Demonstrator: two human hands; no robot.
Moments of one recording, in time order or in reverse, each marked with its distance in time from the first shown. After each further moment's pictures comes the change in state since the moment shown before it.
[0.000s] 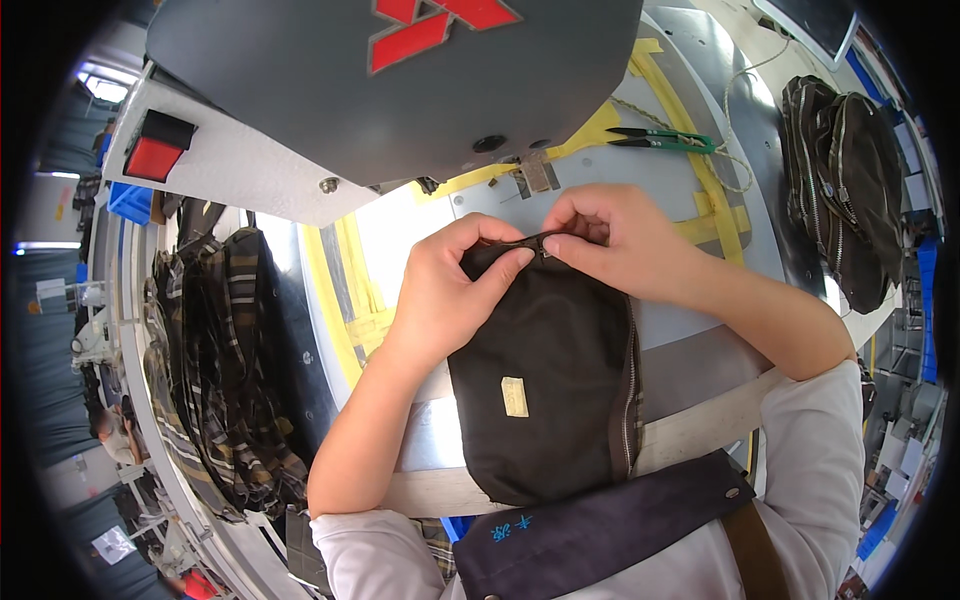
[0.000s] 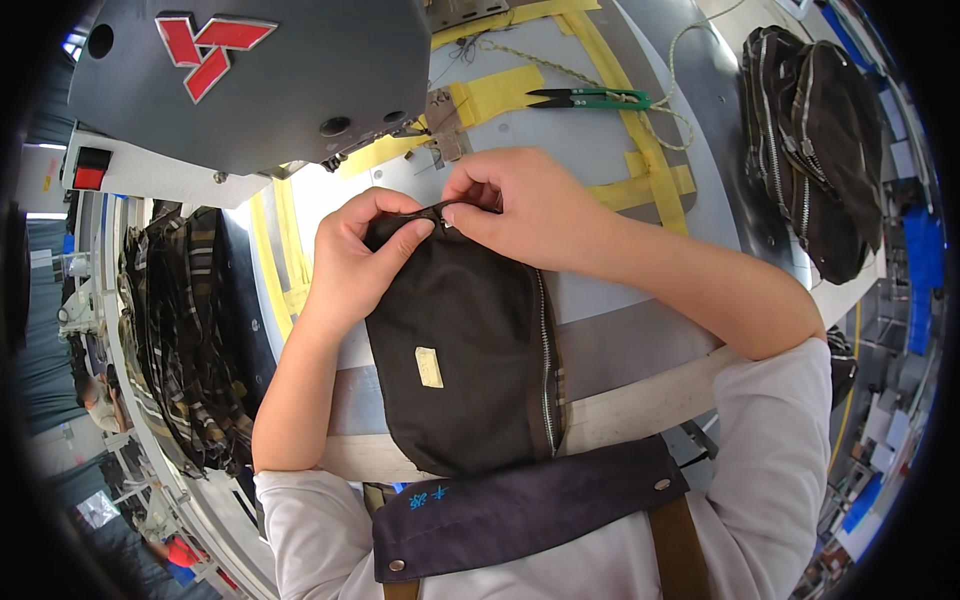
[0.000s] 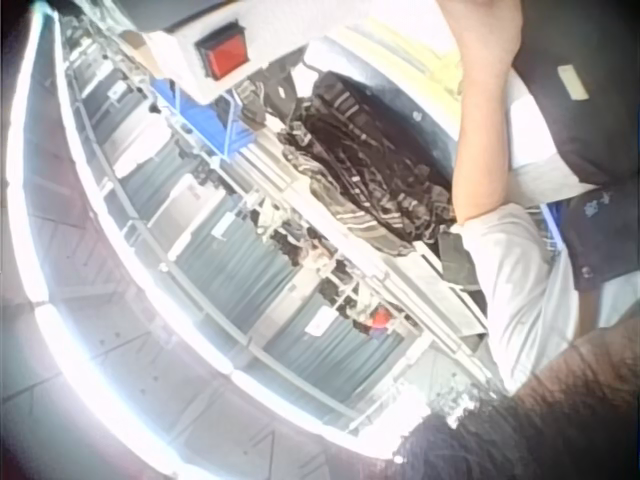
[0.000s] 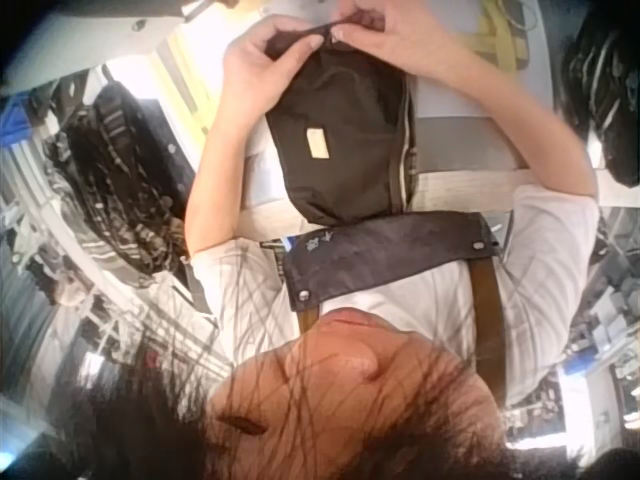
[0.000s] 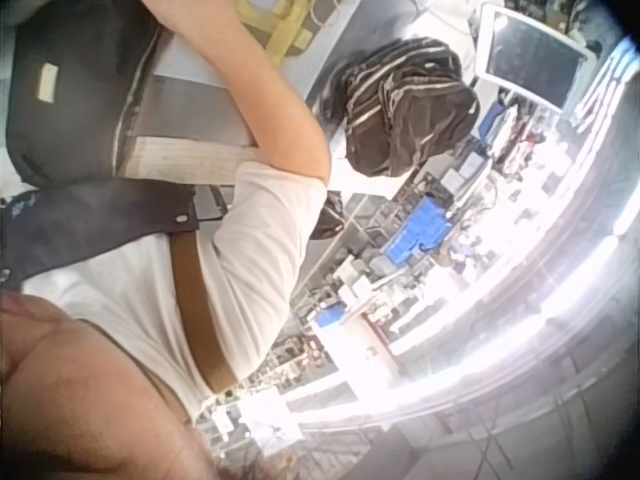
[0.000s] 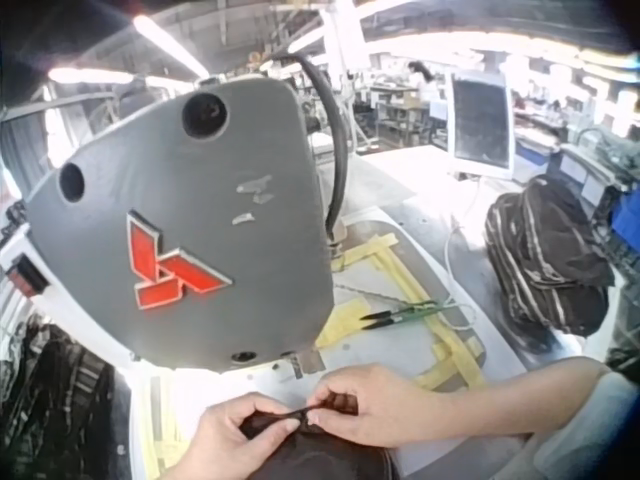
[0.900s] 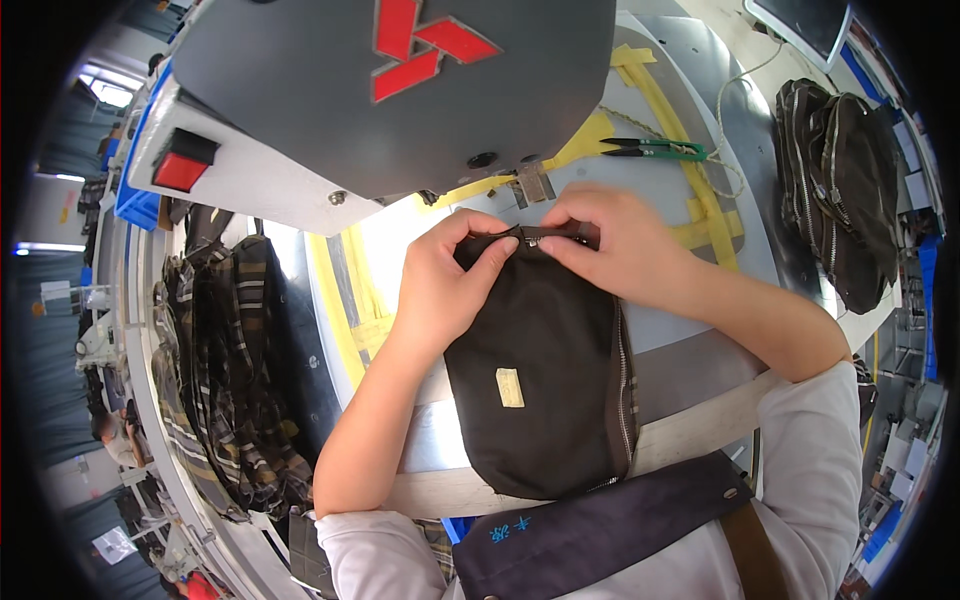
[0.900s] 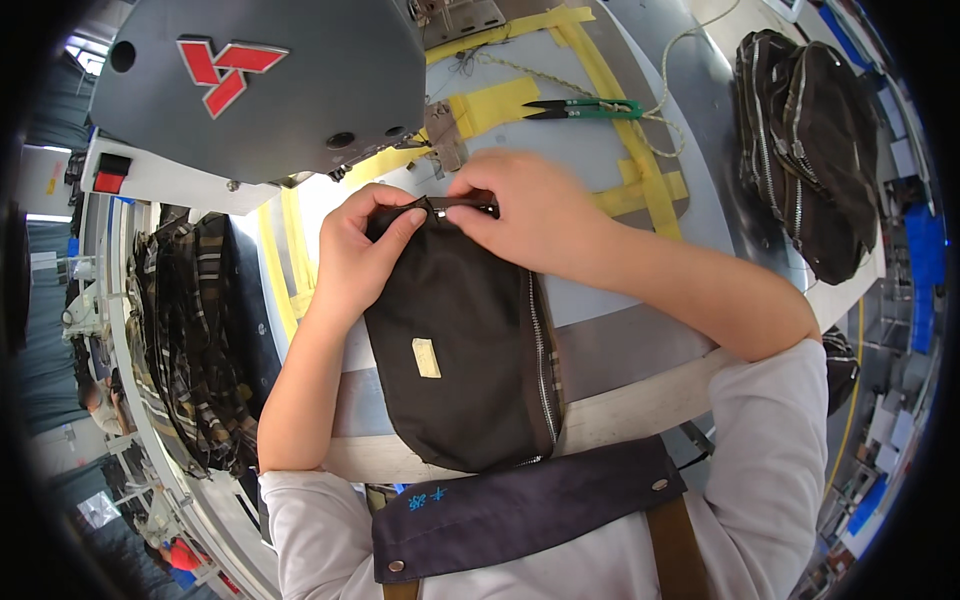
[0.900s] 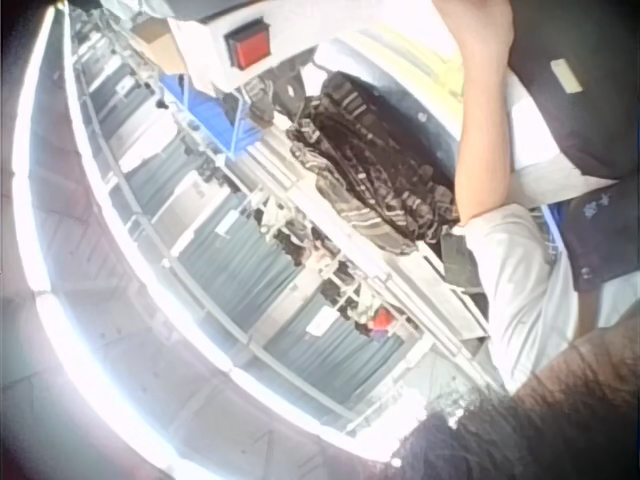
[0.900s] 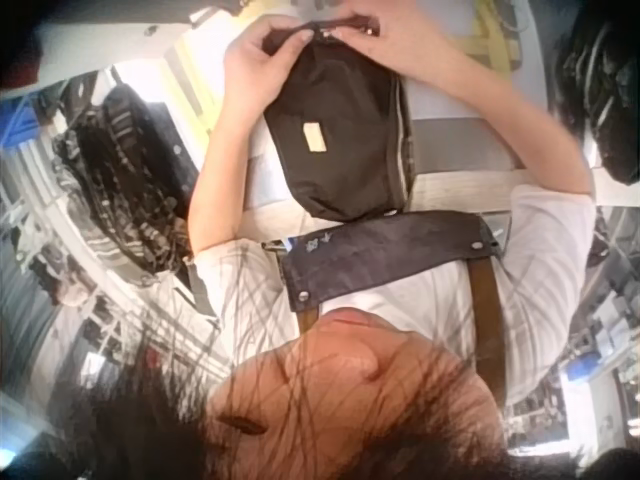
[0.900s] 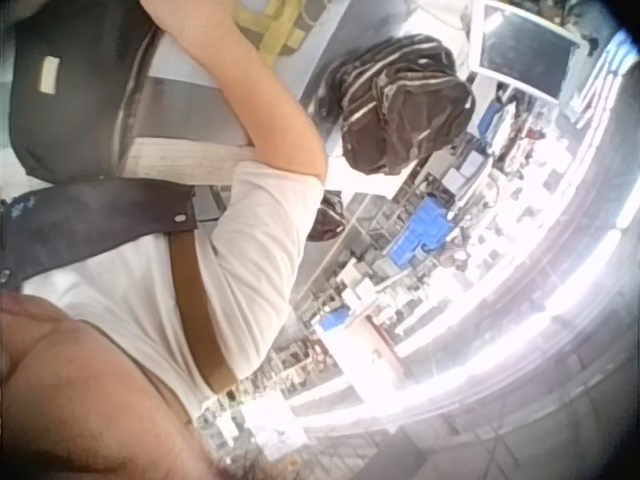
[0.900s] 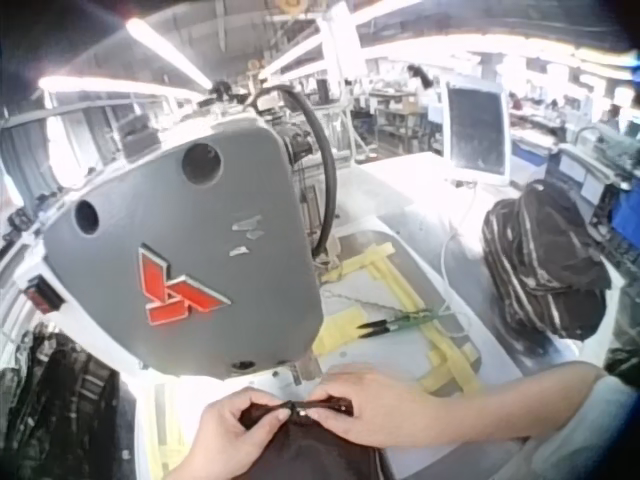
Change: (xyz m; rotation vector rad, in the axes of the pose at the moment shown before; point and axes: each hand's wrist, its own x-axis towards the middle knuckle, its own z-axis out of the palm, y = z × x) left_hand 0.010 -0.013 0.001 0.036 0.083 0.011; right_hand 0.003 0.010 -0.002 -0.420 0.182 -0.268
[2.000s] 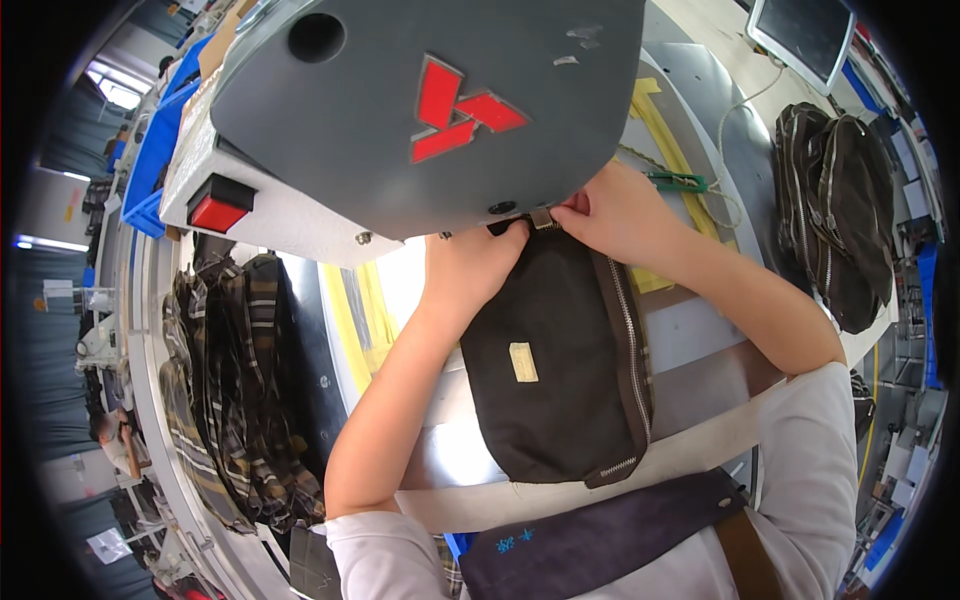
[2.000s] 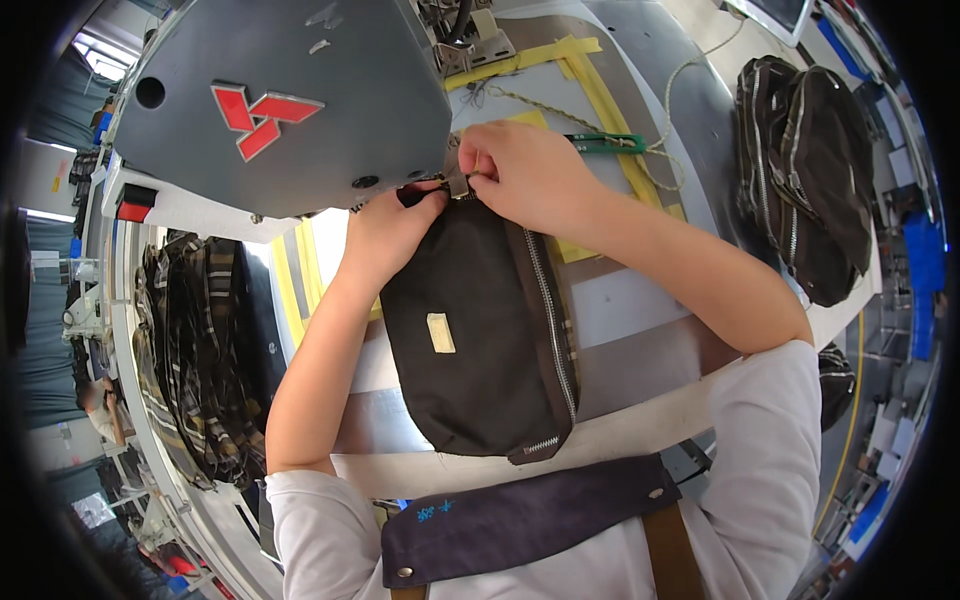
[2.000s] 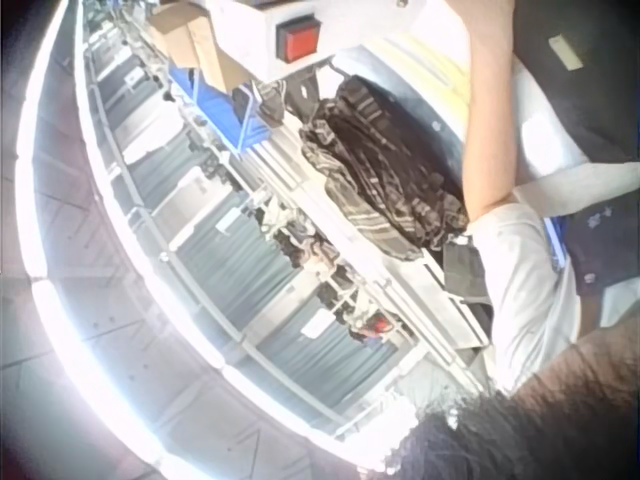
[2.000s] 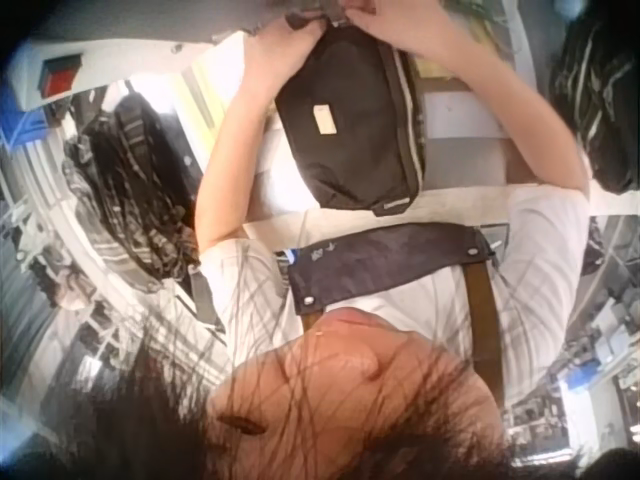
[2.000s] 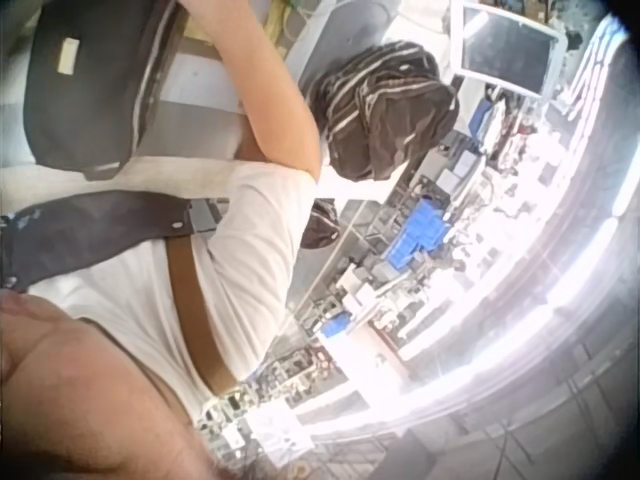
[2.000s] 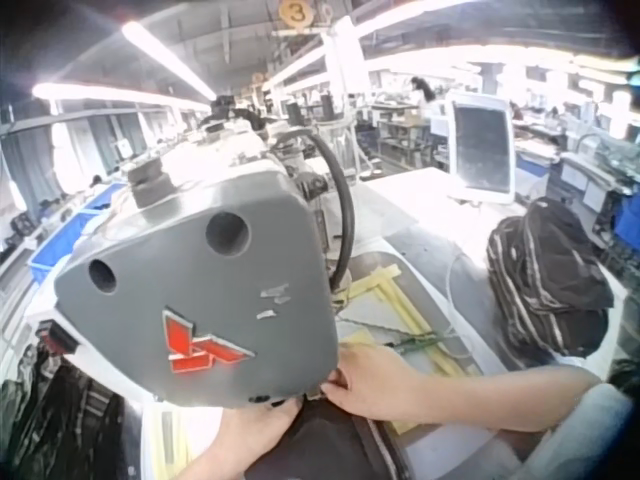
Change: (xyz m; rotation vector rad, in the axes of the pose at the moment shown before) left_hand 0.050 0.006 0.008 0.300 0.073 0.009; right_hand 0.048 0.003 -0.021 -0.186 -0.031 0.163
